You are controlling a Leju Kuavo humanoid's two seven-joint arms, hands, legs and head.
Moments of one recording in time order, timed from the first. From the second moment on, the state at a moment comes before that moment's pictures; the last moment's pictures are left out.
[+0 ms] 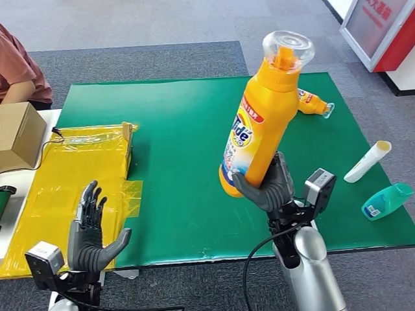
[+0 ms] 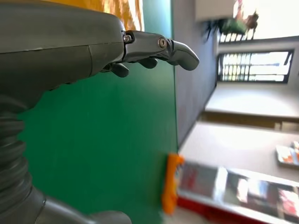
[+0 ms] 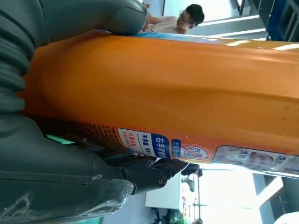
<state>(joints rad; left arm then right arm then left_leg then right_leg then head) 0.24 -0.17 -0.09 -1.73 0.06 -0.10 -0.34 -0.17 0.08 0.21 -1.55 -0.08 0.24 -0.38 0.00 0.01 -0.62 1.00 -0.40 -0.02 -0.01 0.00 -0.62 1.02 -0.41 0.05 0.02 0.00</state>
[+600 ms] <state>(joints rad) -0.01 0.00 -0.36 -1.66 0.66 -0.33 -0.15 -0.25 0.12 0.29 -1.37 0.03 0.12 -0.45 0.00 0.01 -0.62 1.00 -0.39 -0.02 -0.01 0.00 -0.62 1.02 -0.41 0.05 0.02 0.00</state>
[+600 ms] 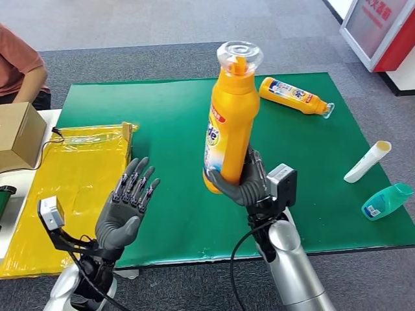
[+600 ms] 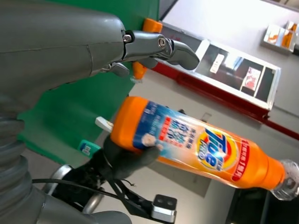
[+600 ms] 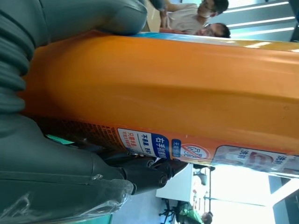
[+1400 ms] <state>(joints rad) -0.34 0.09 -0.42 -1.59 0.70 -0.21 -0.05 -0.28 0.12 0.40 -1.29 0.16 0.05 -0.49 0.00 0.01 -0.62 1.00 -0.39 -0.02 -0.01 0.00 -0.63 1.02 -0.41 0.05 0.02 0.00</state>
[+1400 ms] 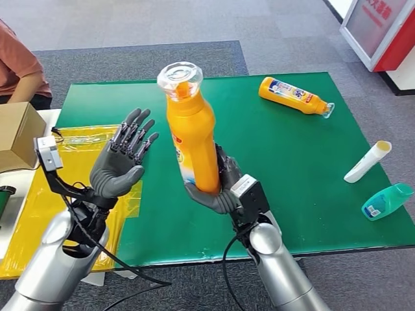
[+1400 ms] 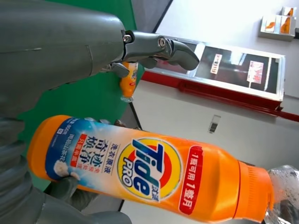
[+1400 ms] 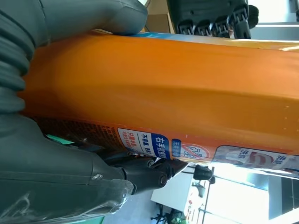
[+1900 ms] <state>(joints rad) -0.48 0.05 -0.50 -1.53 0.69 -0.17 0.01 -0.31 0.13 0.44 -1.27 0.18 0.02 -0.48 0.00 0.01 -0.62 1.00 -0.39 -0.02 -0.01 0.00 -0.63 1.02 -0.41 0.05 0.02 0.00</state>
